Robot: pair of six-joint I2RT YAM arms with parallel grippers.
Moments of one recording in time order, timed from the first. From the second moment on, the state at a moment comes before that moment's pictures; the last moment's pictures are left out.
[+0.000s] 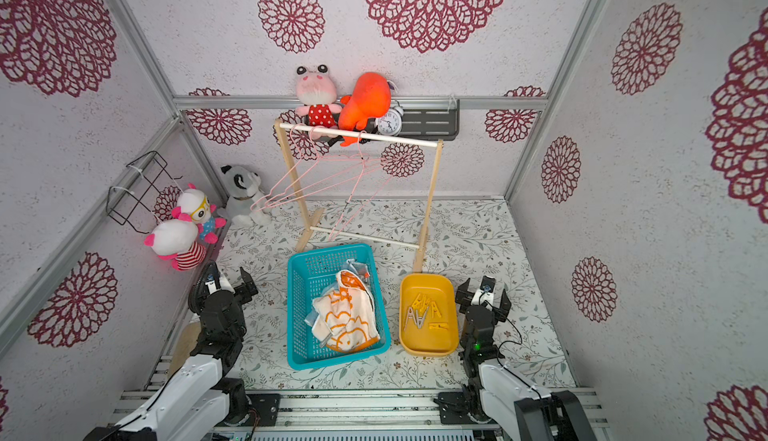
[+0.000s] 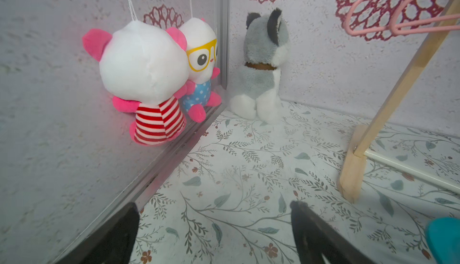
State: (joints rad) left arm -0.05 0.92 0.18 0.53 -0.56 -0.09; right arm 0.21 0.99 0.00 0.81 0.60 0.04
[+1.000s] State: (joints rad) left arm 0.09 1.56 0.41 0.90 -0.33 -0.07; right arm 0.07 1.55 0.18 1.22 0.28 0.01
